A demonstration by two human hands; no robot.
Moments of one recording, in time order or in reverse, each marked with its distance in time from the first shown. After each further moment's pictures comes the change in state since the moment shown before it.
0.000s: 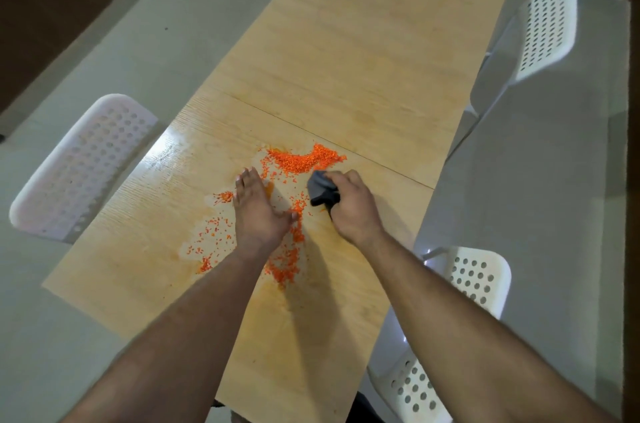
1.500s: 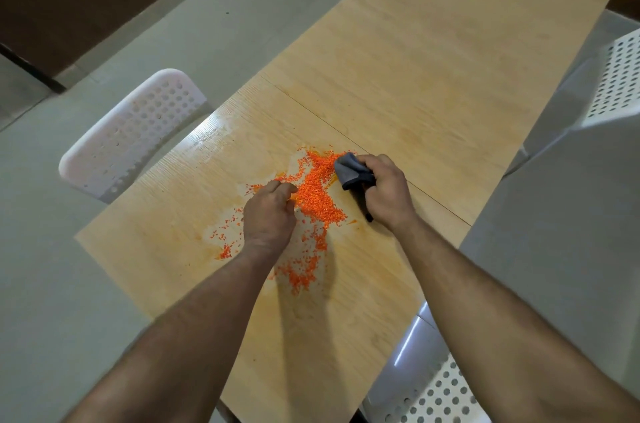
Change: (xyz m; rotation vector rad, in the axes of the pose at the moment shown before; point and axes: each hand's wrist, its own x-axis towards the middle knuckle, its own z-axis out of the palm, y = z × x) left_hand 0.000 -0.020 -0.016 0.040 0.281 0.170; right_hand 0.072 0.000 -0.013 0.101 -0.048 -0.177
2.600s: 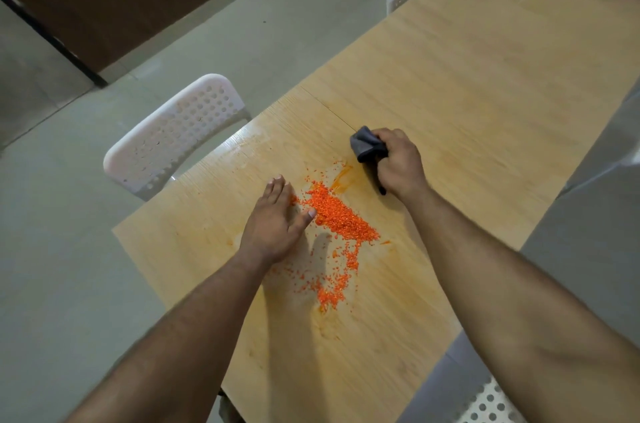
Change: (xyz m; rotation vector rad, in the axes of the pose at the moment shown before) left_hand 0.006 -0.063 -0.026 0.035 -0.309 -0.121; right_hand 0.089 -0.042 0.024 -0.120 -0.008 -0.034
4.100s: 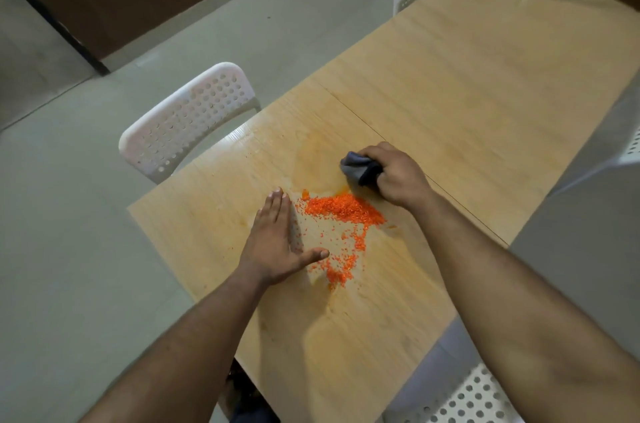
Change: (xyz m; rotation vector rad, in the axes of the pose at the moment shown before) left_hand -0.069 -0.024 0.008 0.041 -0.080 0.044; right_hand -0.058 -0.032 -0.008 -0.139 -0.285 -0.097
